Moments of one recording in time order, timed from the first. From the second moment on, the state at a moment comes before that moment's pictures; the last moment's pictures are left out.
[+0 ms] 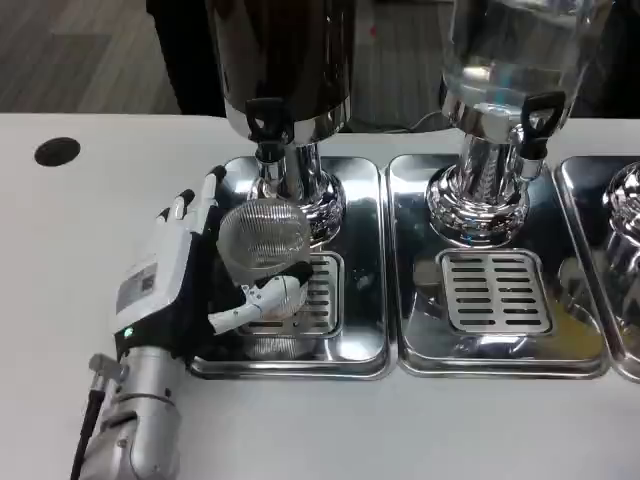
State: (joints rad) left arm -0.18 0.28 -0.23 0.42 0.59 -0.13 0.37; right arm 0.63 -0.14 -0.38 -0.12 -0.40 -0.76 -0.41
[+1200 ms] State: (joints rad) left arm 0.04 0.31 -0.09 -0.15 0.52 -0.07 0.17; right arm 0.63 -0.11 -0.38 -0.11 -0.40 -0.77 -0.40
